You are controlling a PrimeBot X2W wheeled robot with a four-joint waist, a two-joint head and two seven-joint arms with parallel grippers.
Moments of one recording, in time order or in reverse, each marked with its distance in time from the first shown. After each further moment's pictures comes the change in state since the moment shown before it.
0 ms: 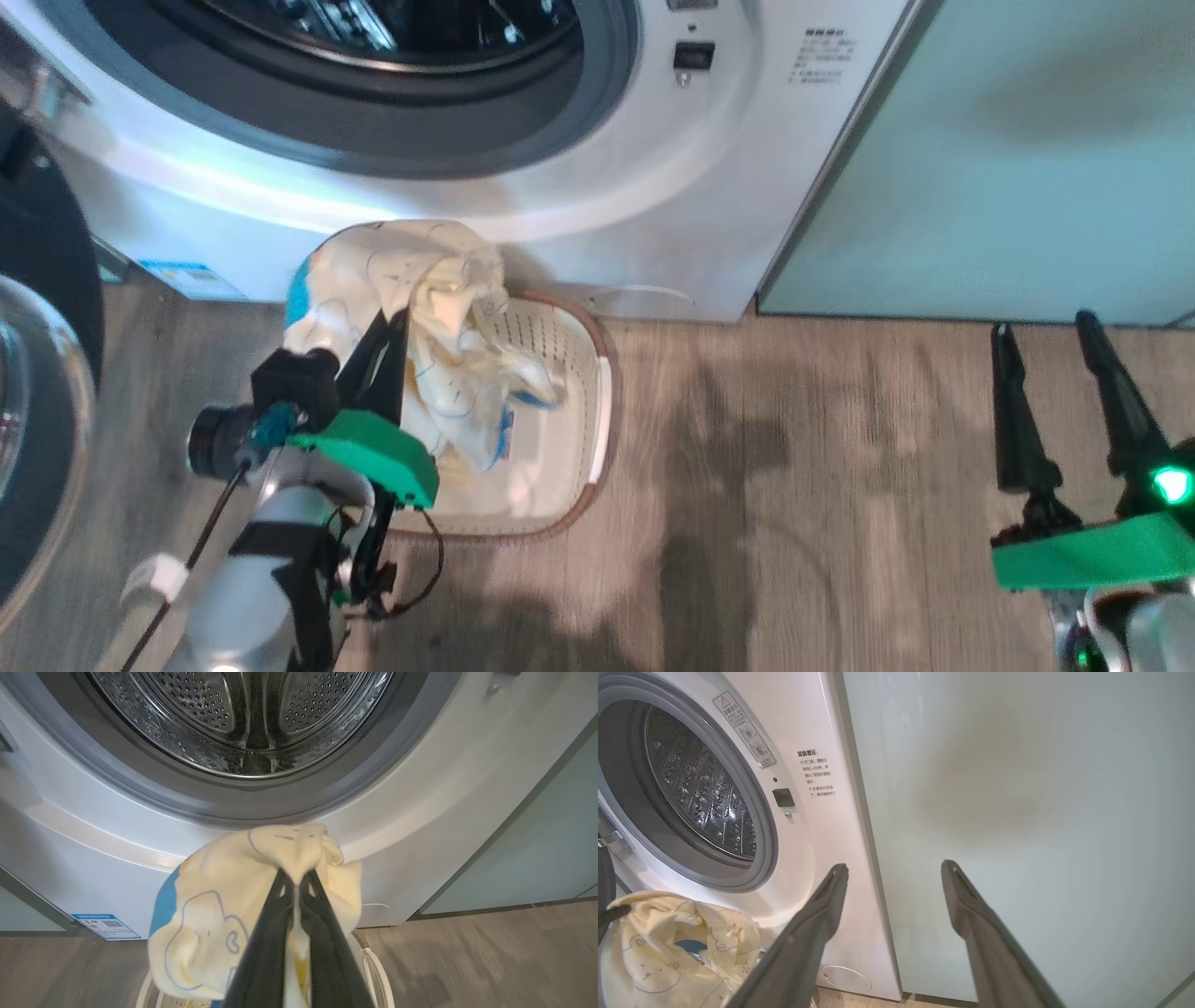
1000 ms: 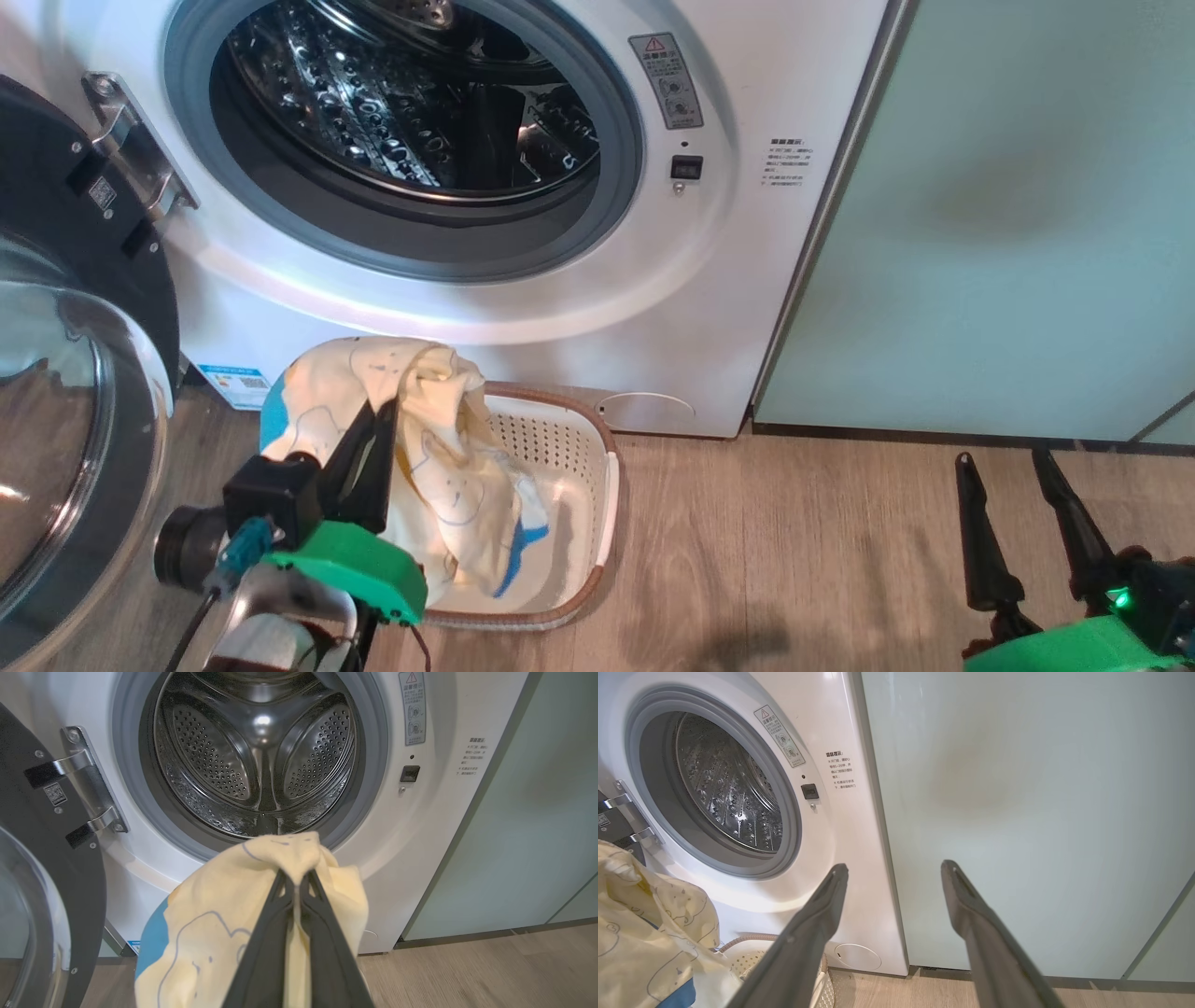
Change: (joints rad) left arm 0.344 0.081 0.010 -0.488 0.019 0.137 0.163; right arm 0.185 0.028 0.009 0.049 -0.017 0.000 0.000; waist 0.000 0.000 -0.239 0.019
